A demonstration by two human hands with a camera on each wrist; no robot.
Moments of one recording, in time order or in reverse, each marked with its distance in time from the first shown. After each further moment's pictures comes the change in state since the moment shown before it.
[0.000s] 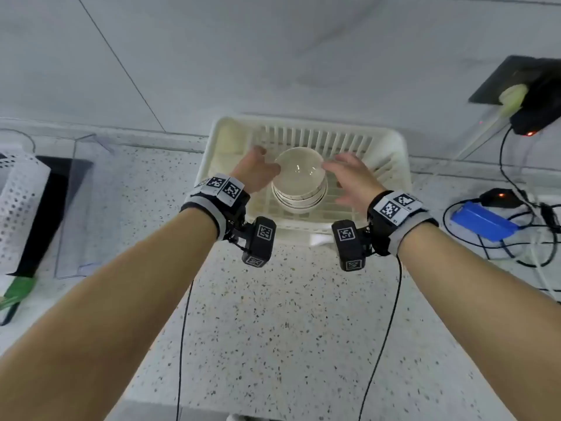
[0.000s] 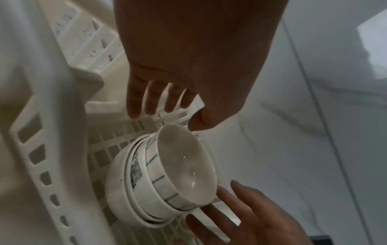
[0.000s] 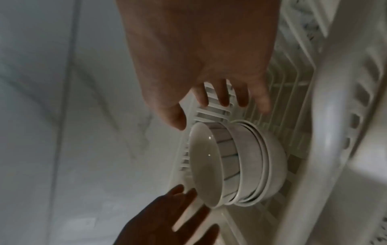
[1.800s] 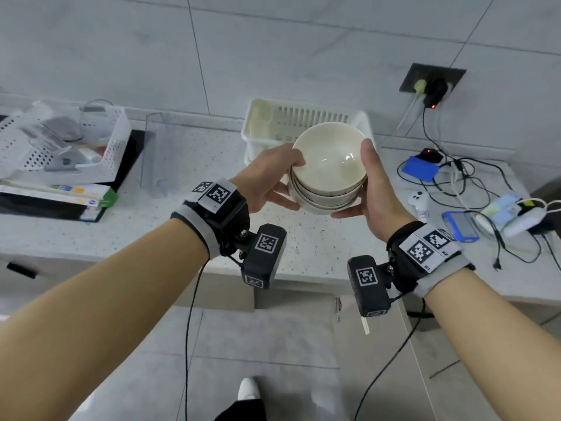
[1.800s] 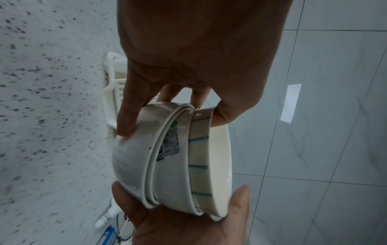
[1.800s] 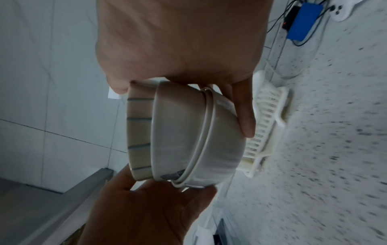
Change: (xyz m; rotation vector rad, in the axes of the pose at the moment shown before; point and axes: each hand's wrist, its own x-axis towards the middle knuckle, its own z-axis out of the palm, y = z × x) left_hand -0.402 -0.110 -0.014 -0.460 -0.268 0.251; right_hand -0.416 0.098 0.075 0.231 0.094 -0.347
